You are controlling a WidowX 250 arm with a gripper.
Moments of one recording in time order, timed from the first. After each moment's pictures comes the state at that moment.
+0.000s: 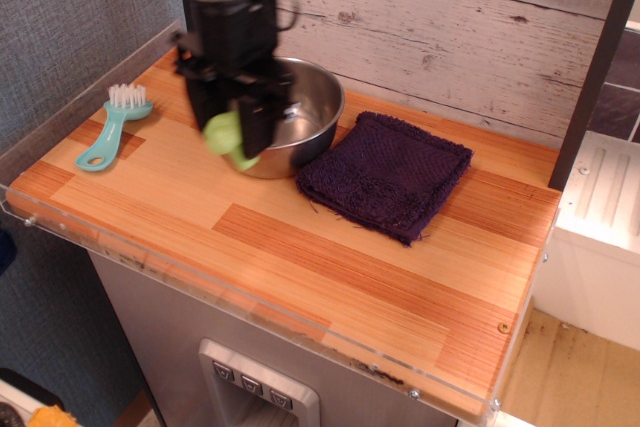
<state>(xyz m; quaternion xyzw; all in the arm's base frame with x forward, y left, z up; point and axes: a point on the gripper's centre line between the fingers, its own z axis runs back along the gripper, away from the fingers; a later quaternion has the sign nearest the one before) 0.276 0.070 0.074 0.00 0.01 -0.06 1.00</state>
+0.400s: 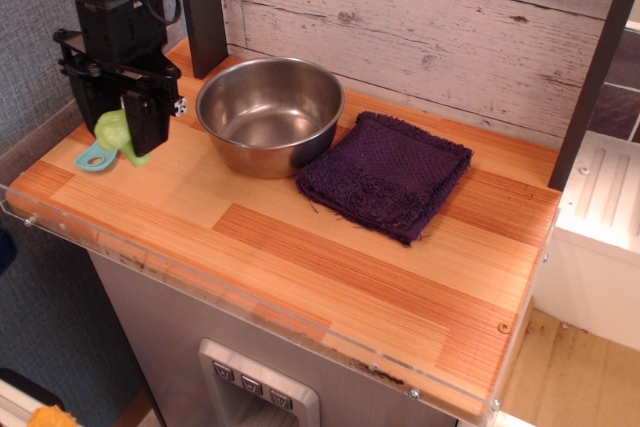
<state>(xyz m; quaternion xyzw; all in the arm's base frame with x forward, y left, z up) 0.250 0.124 0.077 0.03 0.04 -0.04 1.00</state>
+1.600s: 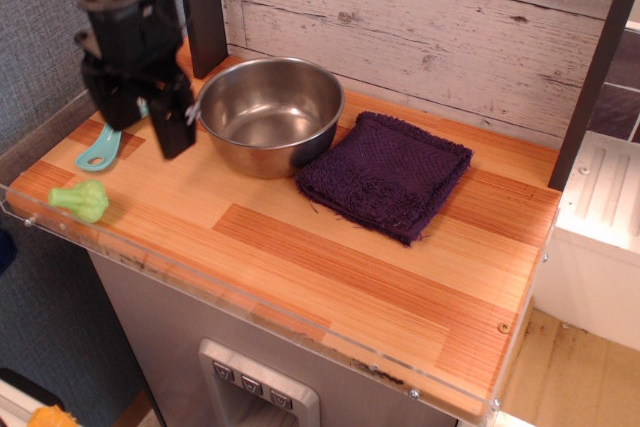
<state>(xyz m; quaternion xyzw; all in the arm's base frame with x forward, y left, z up) 0.264 0.101 0.088 0.01 -0.05 -0.09 0.99</state>
